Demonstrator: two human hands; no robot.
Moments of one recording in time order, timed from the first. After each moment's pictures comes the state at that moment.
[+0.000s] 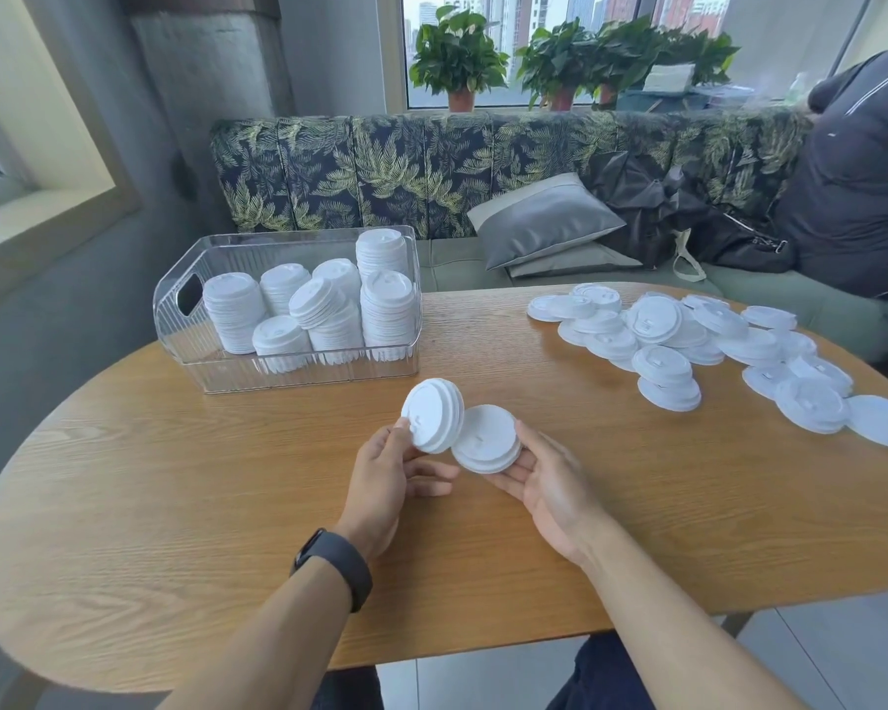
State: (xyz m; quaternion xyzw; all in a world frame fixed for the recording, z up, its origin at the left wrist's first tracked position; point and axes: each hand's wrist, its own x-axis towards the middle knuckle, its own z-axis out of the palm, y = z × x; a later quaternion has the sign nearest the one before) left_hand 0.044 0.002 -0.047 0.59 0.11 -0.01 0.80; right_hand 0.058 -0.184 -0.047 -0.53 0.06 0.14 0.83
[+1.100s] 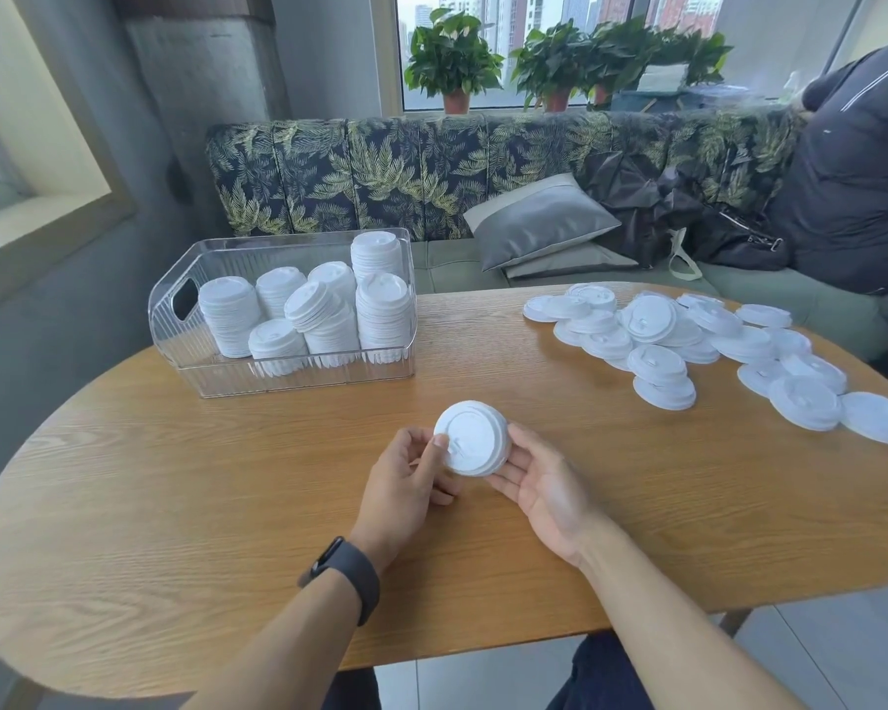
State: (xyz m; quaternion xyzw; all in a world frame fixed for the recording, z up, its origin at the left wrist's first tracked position) left_hand 0.040 -0.010 -0.061 0.74 0.05 0.03 0.67; right_hand 0.058 -0.187 -0.048 -0.52 0.03 0.16 0.84
